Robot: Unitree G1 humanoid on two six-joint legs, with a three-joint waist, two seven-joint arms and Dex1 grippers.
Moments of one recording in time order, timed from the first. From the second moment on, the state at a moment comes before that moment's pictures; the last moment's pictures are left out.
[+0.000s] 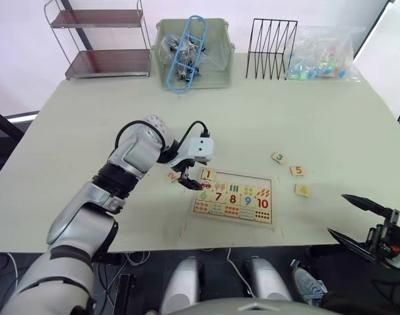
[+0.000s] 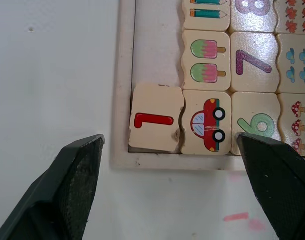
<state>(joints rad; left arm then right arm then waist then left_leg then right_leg) -0.90 0.62 -0.52 0.27 0.16 0.41 -1.52 0.33 -0.56 -0.45 -0.03 0.67 -0.31 1.41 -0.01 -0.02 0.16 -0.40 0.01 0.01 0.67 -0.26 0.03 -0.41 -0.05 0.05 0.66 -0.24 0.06</state>
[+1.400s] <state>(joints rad) -0.97 0.48 -0.32 0.87 0.06 -0.15 -1.43 0.32 -0.56 -0.44 -0.02 0.67 -0.31 1.41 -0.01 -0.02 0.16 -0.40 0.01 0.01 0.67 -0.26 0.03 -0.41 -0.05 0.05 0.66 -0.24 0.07</state>
